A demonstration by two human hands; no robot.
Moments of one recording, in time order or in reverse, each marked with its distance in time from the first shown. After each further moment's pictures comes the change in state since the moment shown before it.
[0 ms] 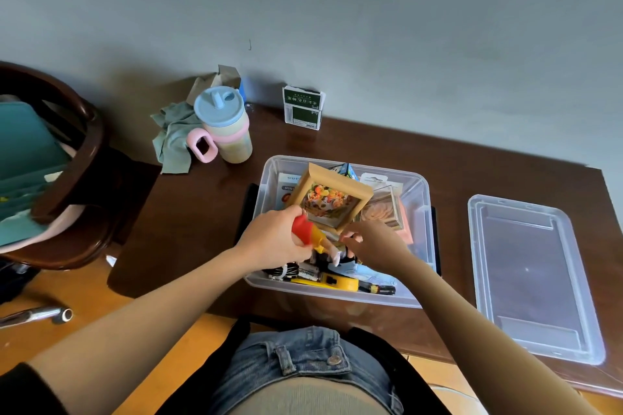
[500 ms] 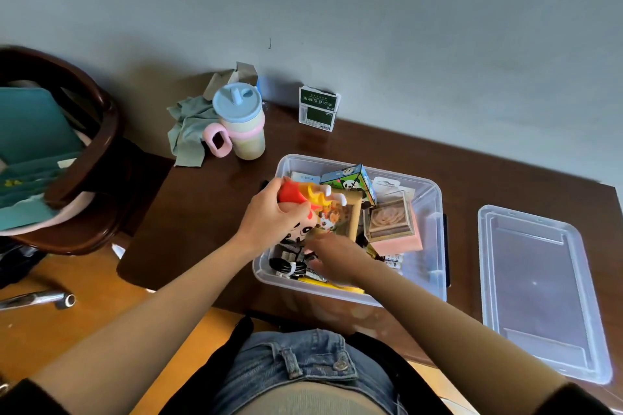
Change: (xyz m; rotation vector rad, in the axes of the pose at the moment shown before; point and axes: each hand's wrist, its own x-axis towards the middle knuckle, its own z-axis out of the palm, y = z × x) left_hand -0.001 -0.010 -0.015 -0.614 0.337 -0.166; right_hand 0.015 -0.054 0.038 -0.317 -0.206 -0.340
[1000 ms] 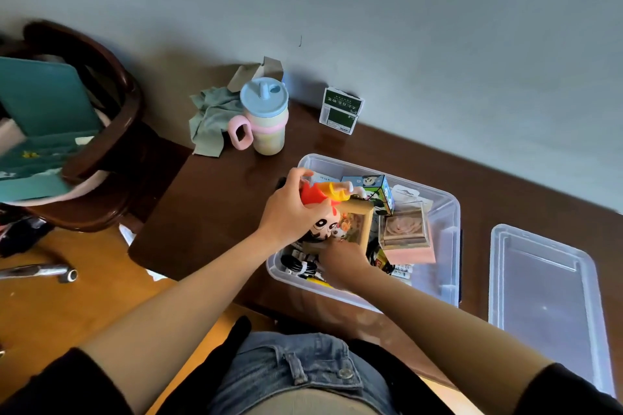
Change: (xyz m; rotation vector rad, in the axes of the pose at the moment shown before) left_hand 0.006 -0.008 0.006 0.132 0.091 0.050; right_hand 0.025 -0.005 0.022 -0.385 -0.159 0.089
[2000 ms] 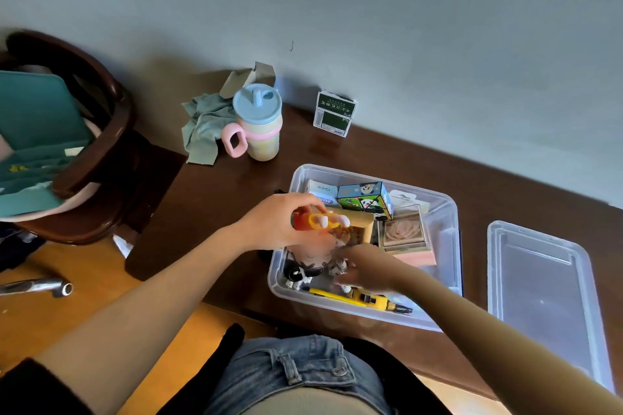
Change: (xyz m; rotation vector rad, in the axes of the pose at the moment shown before) left_hand 0.010 0.000 -0.038 0.182 -0.489 0.243; right_hand -0.038 0.043 -0.010 0.540 0.018 -0.083
